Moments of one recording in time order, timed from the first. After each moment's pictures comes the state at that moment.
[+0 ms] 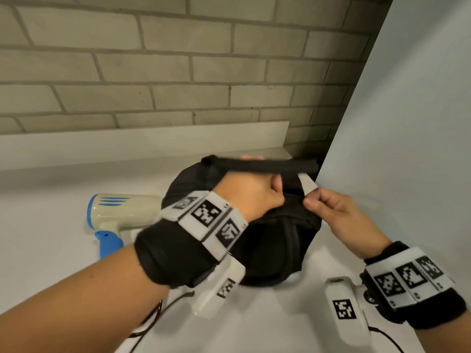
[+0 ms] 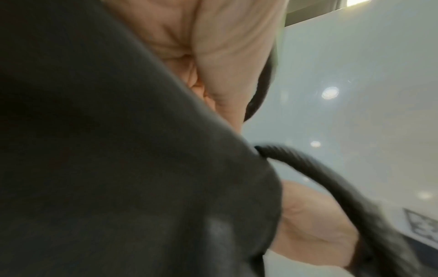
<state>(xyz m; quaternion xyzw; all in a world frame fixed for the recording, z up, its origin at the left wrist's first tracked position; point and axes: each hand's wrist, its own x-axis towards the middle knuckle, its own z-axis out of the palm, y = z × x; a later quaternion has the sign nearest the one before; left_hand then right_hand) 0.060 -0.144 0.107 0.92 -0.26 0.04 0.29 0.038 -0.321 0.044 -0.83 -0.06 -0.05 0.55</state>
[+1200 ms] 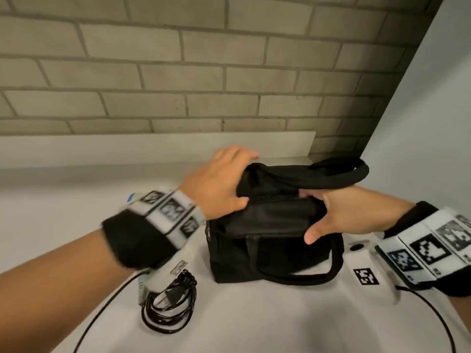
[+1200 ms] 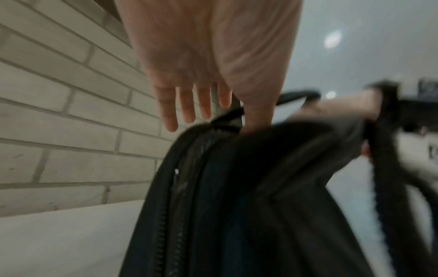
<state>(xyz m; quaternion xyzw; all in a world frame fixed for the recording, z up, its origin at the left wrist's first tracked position) 0.090 -0.051 0.090 0.93 -0.30 0.08 0.22 0.050 -0.263 0.119 -0.96 -0.18 0.13 0.16</state>
